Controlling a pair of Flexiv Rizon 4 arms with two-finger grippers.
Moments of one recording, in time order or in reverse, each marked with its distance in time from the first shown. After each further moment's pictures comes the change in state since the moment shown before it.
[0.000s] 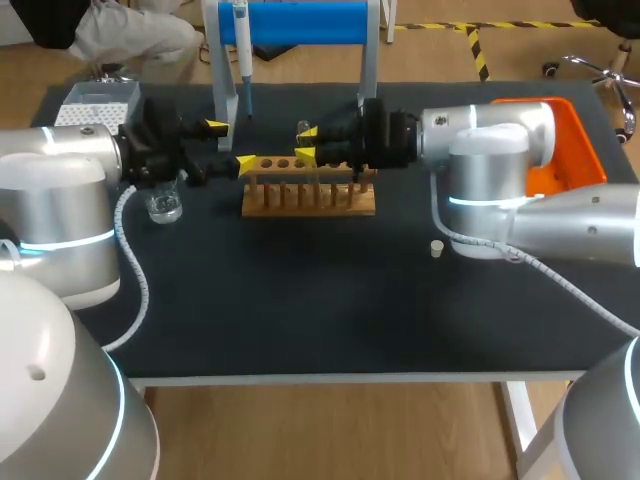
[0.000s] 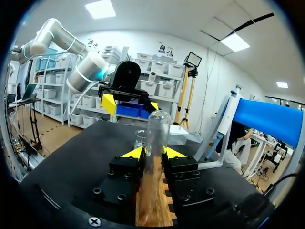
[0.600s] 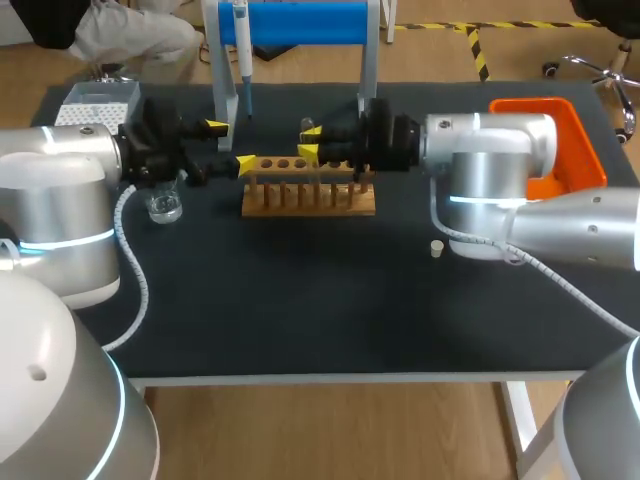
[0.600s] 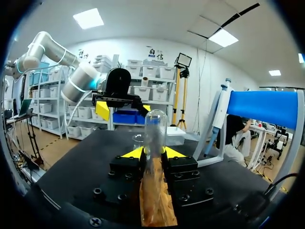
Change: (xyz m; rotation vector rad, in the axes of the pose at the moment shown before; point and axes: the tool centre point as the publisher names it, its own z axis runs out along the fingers) left arm 0.000 0.000 0.000 -0.001 0.001 0.000; right arm -0.005 -0.001 -0.004 -0.050 -0.037 0.111
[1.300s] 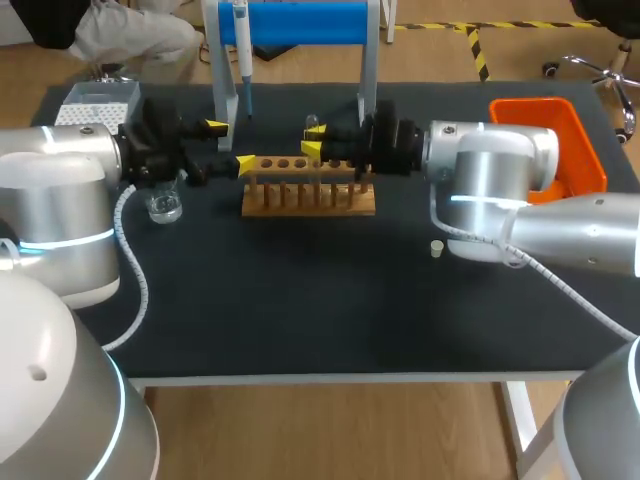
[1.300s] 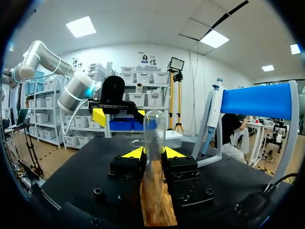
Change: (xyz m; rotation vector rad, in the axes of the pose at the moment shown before) left arm 0.000 0.000 0.000 0.000 0.000 0.000; right arm -0.004 0.003 -0.004 -0.052 -0.039 0.059
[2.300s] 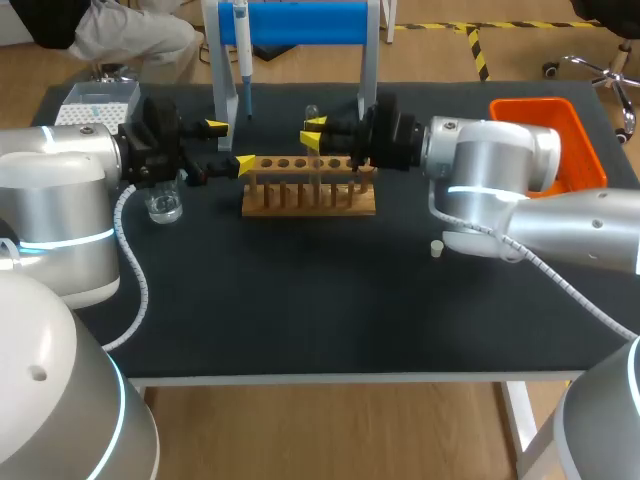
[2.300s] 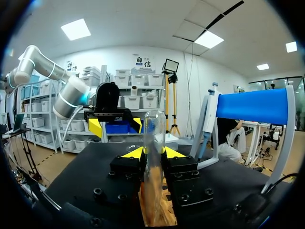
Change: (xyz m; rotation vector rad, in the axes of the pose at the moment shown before) left arm 0.000 0.000 0.000 0.000 0.000 0.000; right arm -0.003 0.018 0.001 -0.015 -0.046 0.026
